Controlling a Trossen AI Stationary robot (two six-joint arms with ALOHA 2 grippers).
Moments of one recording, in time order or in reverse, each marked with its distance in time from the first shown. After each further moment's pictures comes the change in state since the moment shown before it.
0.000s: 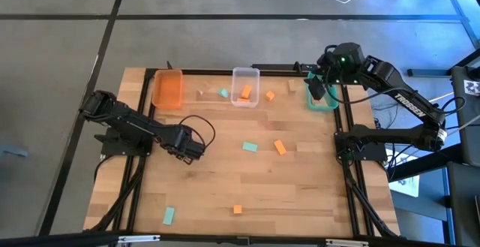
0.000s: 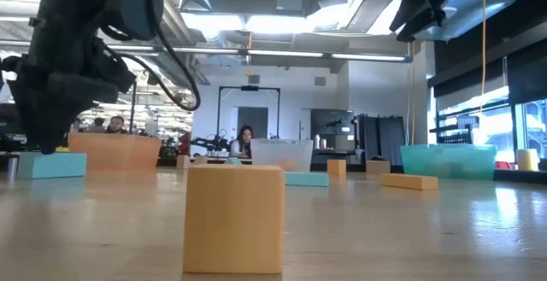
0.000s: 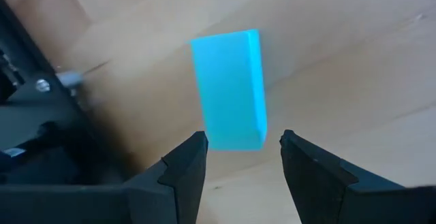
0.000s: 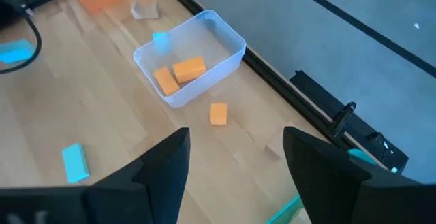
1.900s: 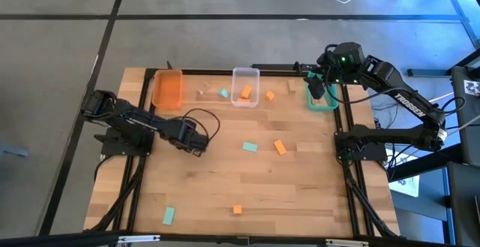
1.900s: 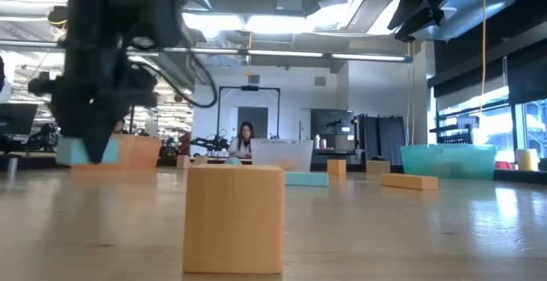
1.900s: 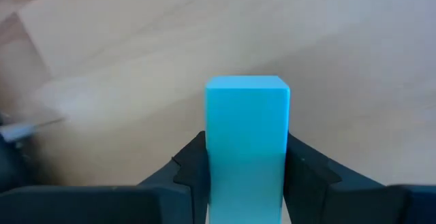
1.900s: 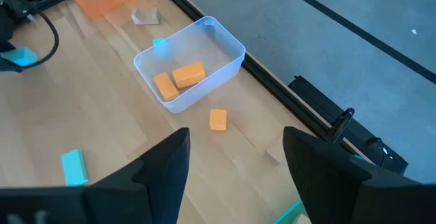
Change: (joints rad) left arm 0.107 0.005 -0.029 0.182 -0.096 -0.009; right arm -0.001 0.000 0.000 0.019 0.002 -0.004
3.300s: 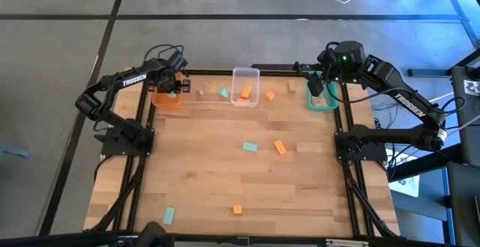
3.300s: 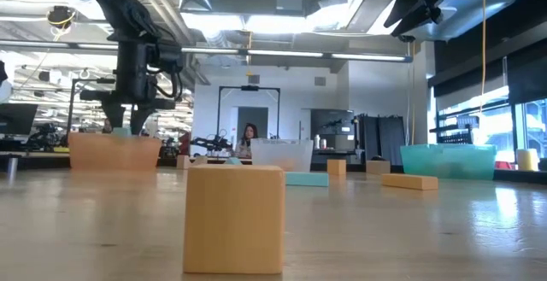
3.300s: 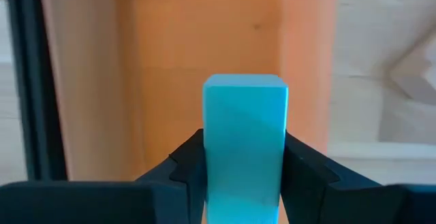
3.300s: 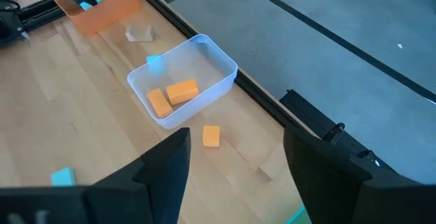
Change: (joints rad) left arm 1.104 -0.051 0.098 0.118 0.006 0.706; right arm 0.000 0.000 0.000 0.054 0.033 -0.002
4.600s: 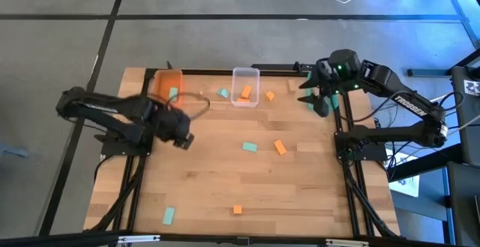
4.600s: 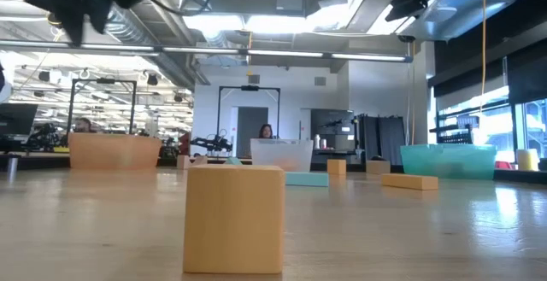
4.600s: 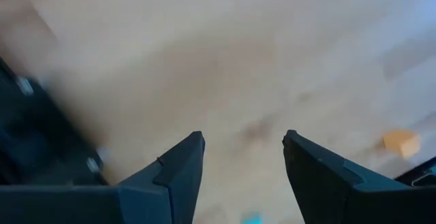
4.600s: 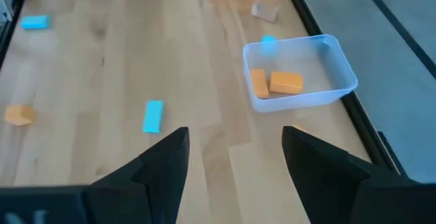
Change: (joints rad) left arm -1.099 -0.310 0.225 -0.441 0.199 -0.668; right arm 0.135 0.000 0.000 -0.071 -0.296 -0.263
